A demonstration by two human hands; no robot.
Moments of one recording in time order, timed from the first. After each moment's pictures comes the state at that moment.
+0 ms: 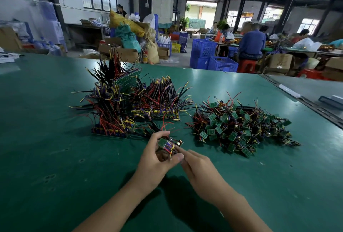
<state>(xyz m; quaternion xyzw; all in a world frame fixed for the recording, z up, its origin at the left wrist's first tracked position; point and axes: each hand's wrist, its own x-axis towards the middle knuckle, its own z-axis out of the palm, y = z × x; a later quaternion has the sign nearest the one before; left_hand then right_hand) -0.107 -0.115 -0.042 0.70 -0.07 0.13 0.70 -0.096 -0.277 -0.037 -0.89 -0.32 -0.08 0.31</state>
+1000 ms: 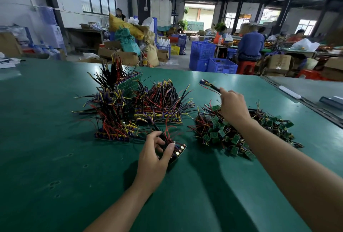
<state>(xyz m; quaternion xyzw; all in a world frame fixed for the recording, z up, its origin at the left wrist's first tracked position) -0.083 -0.103 -0.059 0.77 -0.04 0.26 0.58 0.051 -0.322 0.060 -0.95 -0.07 -0.27 0.15</state>
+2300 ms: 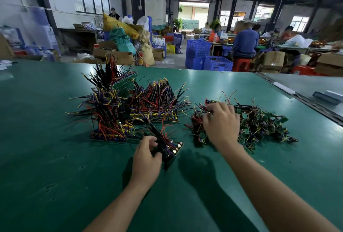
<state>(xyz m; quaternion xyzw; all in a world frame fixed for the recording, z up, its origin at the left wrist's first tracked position) -0.076 -0.098 -0.067 0.82 0.06 0.20 0.53 -0.009 -0.293 0.014 -0.92 -0.02 -0.35 0.17</state>
